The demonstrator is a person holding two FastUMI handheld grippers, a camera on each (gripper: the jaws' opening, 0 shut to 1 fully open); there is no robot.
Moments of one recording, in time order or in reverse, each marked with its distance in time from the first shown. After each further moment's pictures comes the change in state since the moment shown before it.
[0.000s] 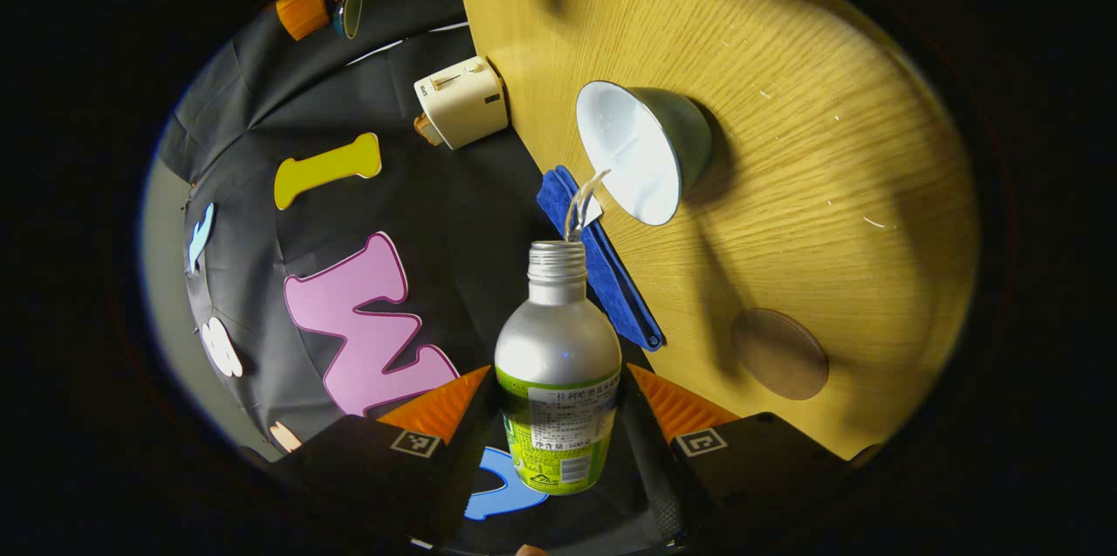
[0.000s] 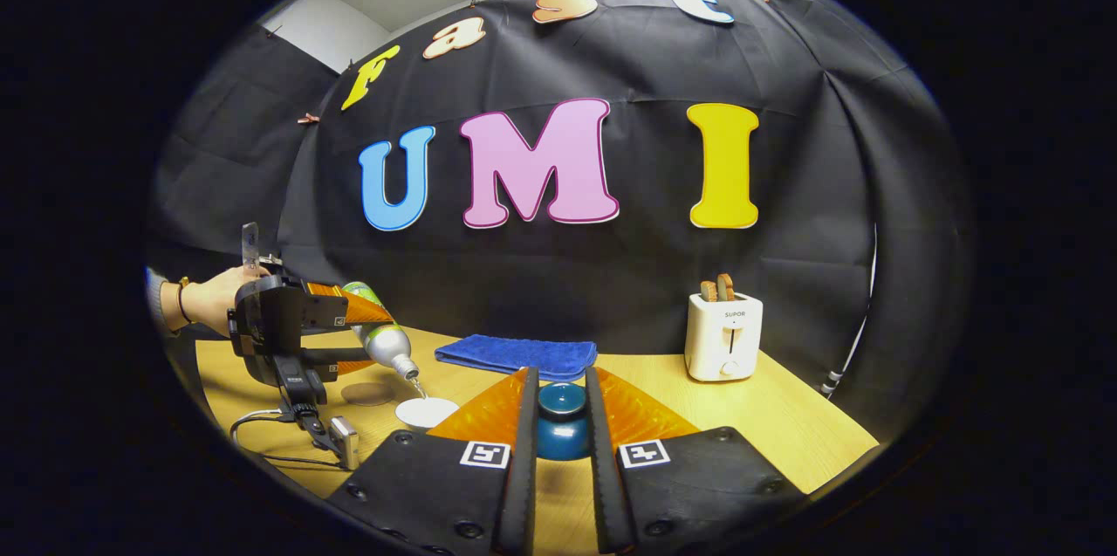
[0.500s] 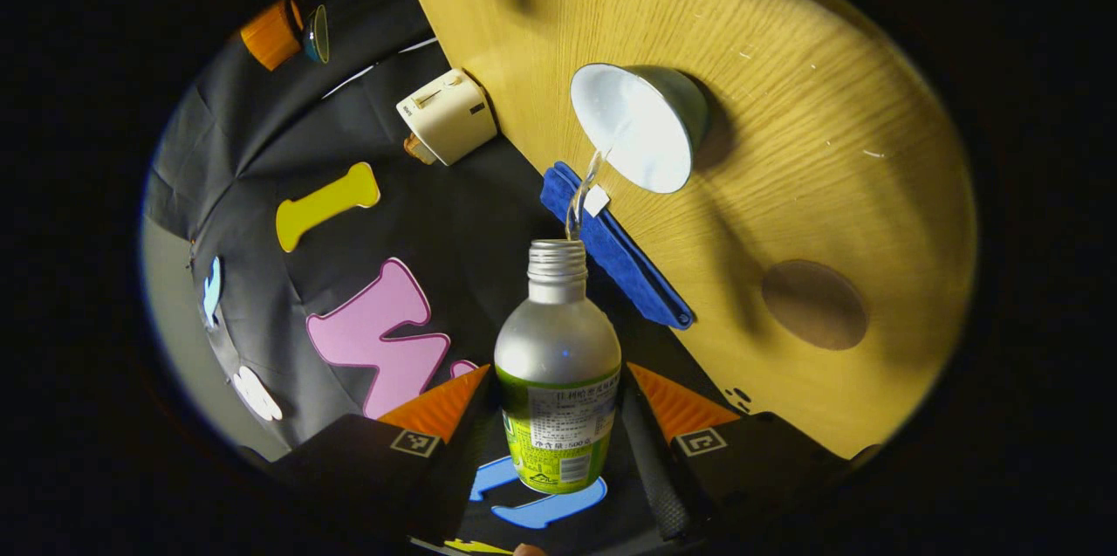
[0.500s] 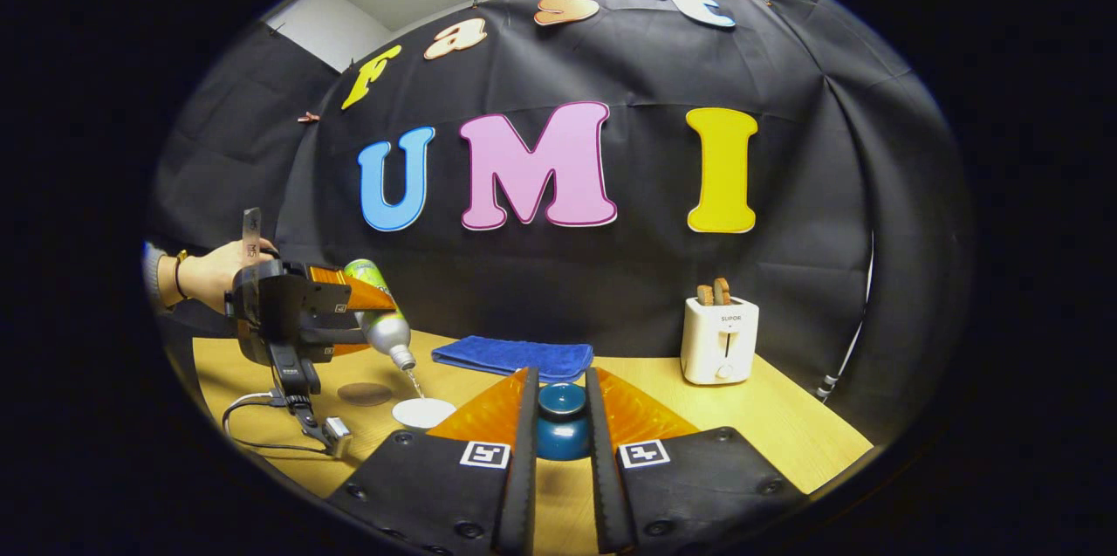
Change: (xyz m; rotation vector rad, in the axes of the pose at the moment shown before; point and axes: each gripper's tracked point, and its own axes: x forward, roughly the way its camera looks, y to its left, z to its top) left arm 0.001 0.032 -0.006 0.196 0.000 0.041; right arm 0.000 -0.001 0.000 -0.004 -0.002 -0.004
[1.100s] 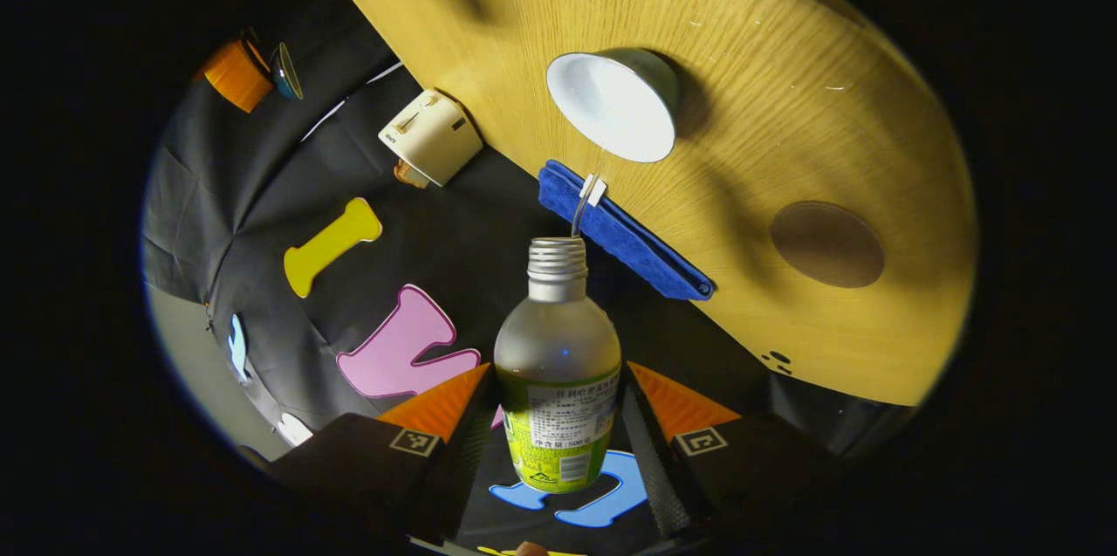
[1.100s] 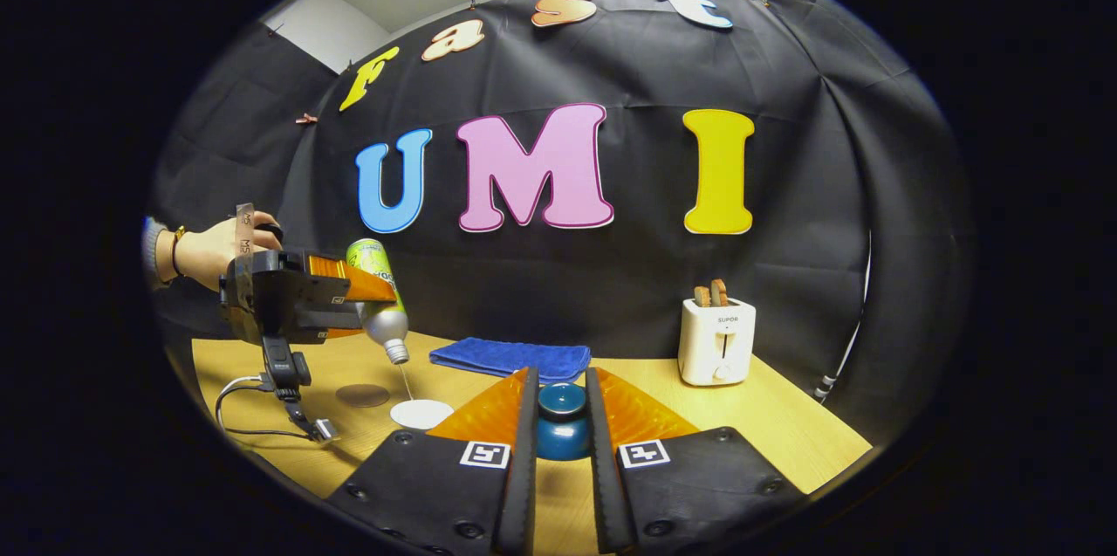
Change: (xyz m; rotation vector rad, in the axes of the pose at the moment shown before) left arm -0.007 0.014 -0.007 0.166 -0.004 0.027; right arm -0.001 -0.003 0.003 0.001 -0.005 -0.009
